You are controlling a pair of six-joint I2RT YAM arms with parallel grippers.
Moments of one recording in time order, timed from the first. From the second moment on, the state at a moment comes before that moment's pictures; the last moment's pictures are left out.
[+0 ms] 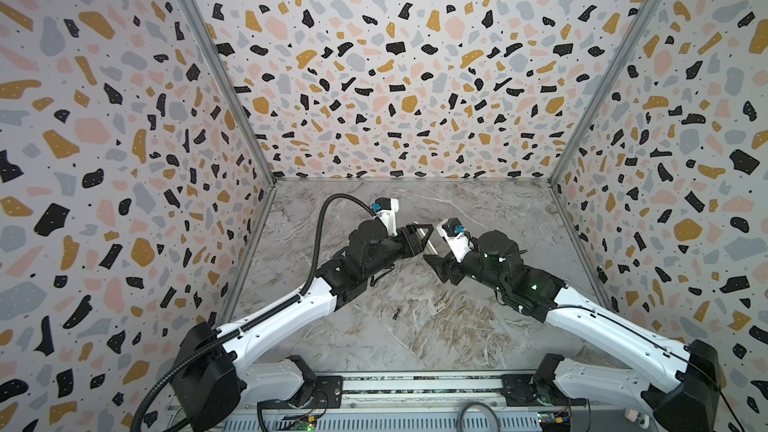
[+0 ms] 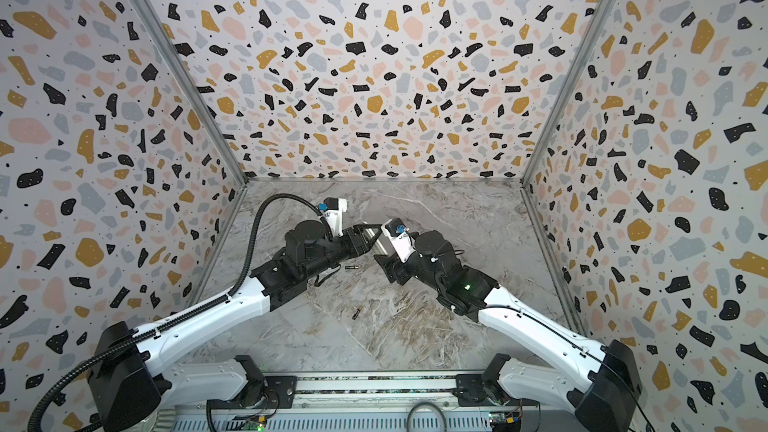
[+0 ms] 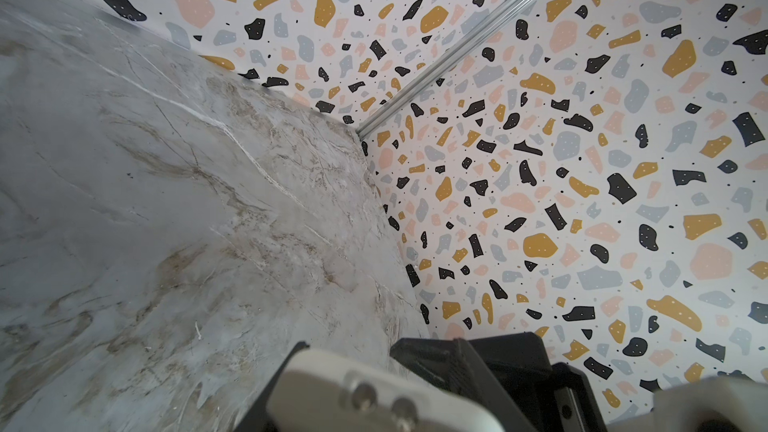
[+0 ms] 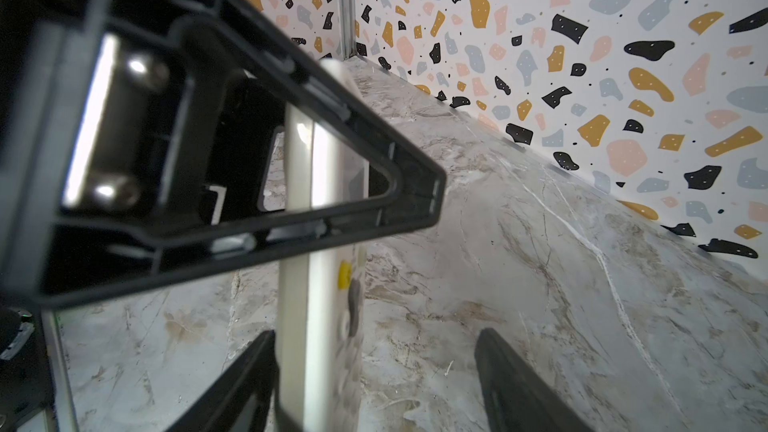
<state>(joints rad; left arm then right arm) -0.77 1.24 0.91 0.12 0.10 -0.89 0.86 1.10 0.90 -0.18 0.02 -0.02</state>
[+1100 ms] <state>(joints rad) -0.73 1.19 0.90 0.17 0.18 -0.79 0.66 0.95 0.77 -0.14 -0.27 0.03</state>
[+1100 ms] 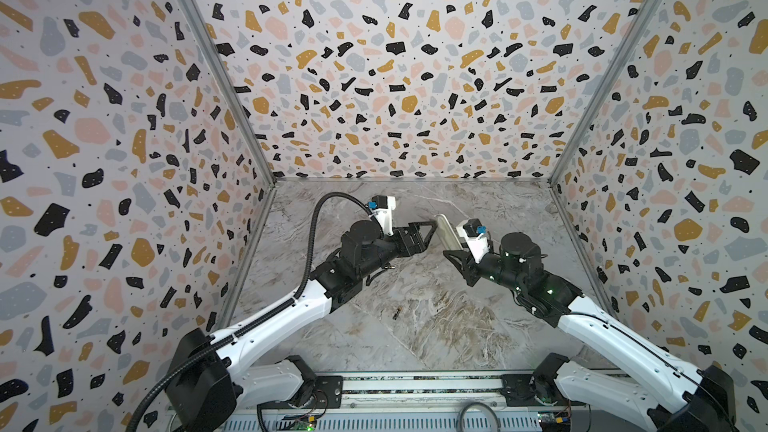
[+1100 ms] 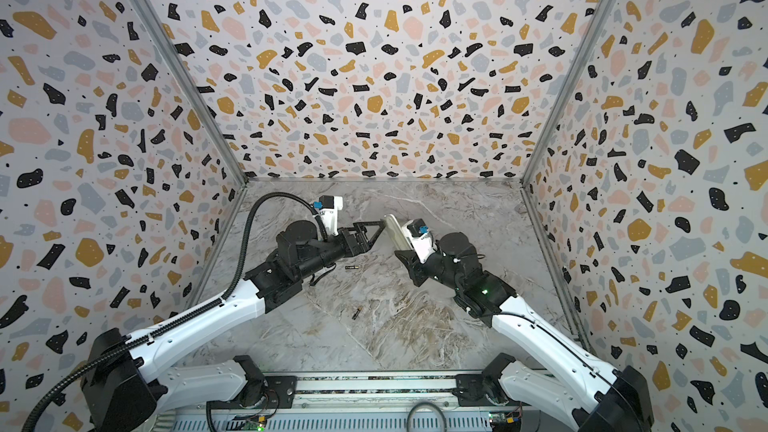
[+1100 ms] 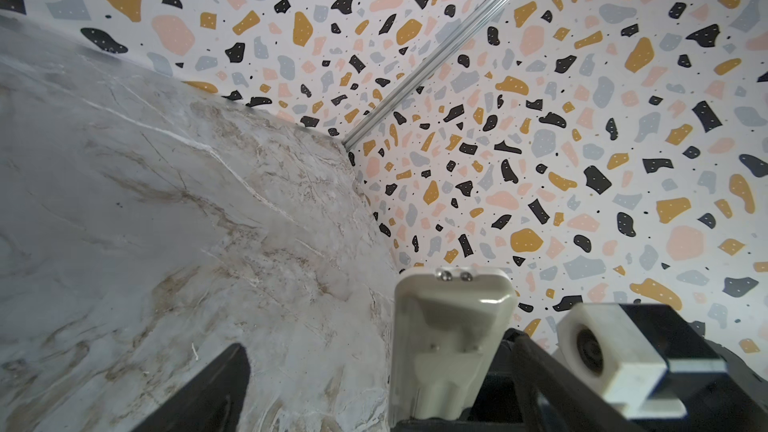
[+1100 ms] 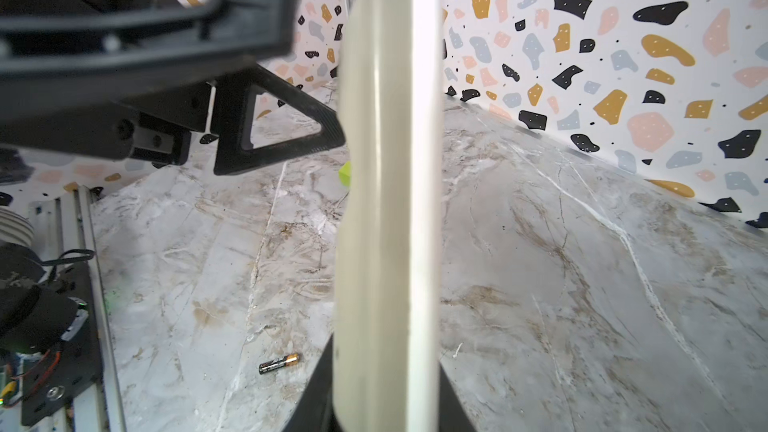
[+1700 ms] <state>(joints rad) -0.72 1.09 0.90 0.37 0.59 -0.62 0.63 0.88 0.72 0.11 -0.80 0.18</state>
